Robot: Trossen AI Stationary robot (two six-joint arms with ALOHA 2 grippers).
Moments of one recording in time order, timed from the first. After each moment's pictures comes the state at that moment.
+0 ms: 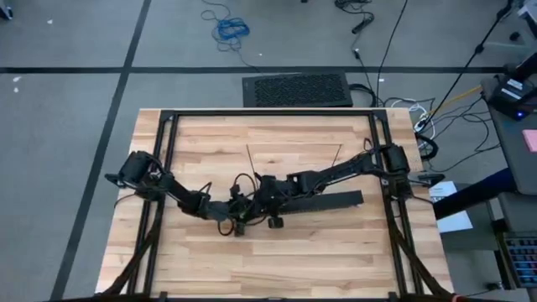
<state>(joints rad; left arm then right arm) -0.35 1.85 0.46 0.93 -0.38 -0.20 0.10 2.05 1.31 -0.17 -0.07 -0.02</state>
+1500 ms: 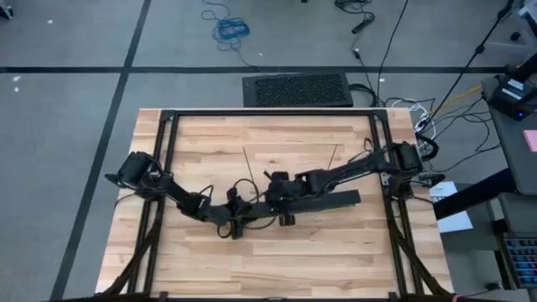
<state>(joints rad) -0.37 1.84 0.46 0.79 -0.42 -0.31 0.12 1.92 1.25 -0.25 0.01 -0.03</state>
